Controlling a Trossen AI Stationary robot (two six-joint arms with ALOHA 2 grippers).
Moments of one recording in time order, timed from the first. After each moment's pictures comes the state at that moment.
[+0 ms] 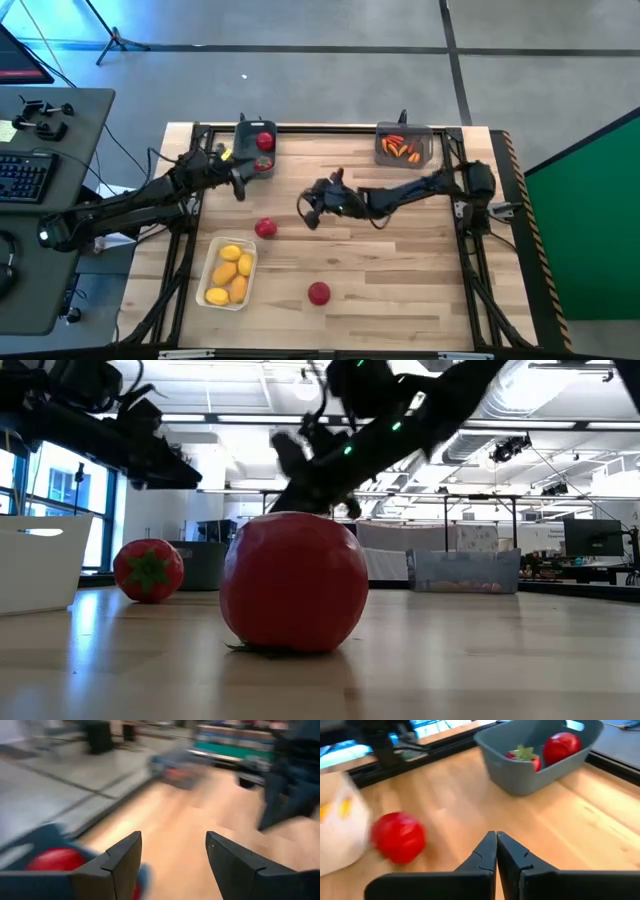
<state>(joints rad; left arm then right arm) 0.53 0.58 0.24 0.07 0.03 0.00 0.00 1.94 1.12 0.35 0.37 0.32</state>
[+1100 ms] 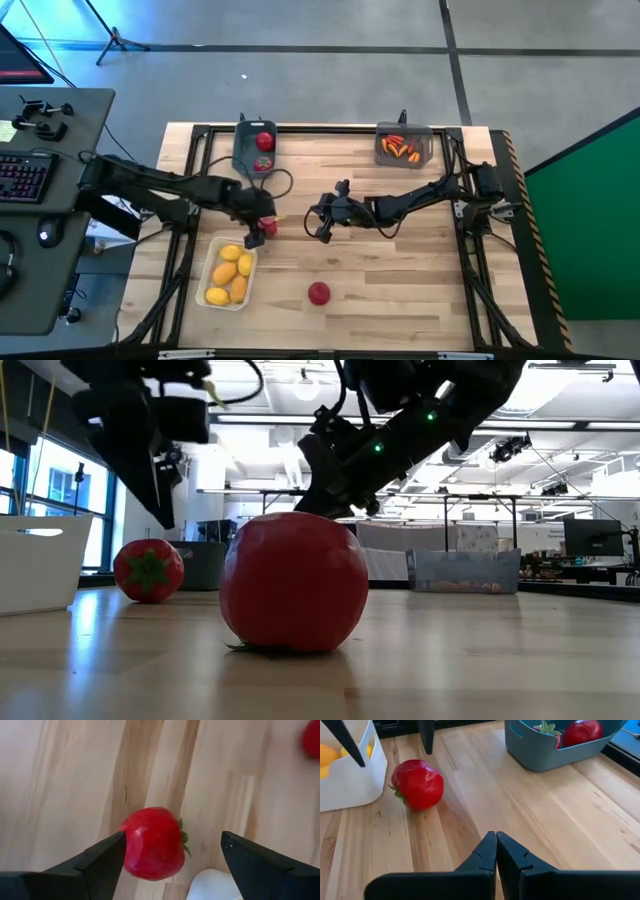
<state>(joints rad) -0.06 1.26 0.80 -0.70 0.00 -0.29 0.07 1.87 1.03 0.29 0.37 0.22</state>
